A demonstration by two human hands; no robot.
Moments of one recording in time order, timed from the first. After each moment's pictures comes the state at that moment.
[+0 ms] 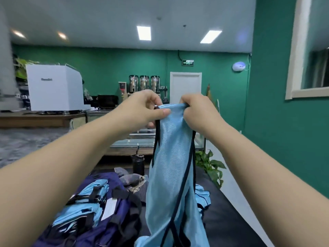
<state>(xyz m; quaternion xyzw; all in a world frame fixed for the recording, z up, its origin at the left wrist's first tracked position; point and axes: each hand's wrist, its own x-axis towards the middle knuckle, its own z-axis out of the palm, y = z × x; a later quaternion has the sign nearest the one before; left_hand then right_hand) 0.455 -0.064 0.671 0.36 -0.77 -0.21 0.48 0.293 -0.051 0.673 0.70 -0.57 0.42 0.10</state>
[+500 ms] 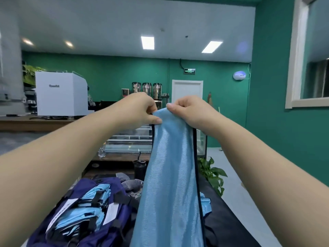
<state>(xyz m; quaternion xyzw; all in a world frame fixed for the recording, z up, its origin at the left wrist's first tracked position) 0.477 -0.054 0.702 0.45 -0.84 0.12 0.29 0.305 -0.031 0.692 0.76 -0.49 0.42 -0.04</state>
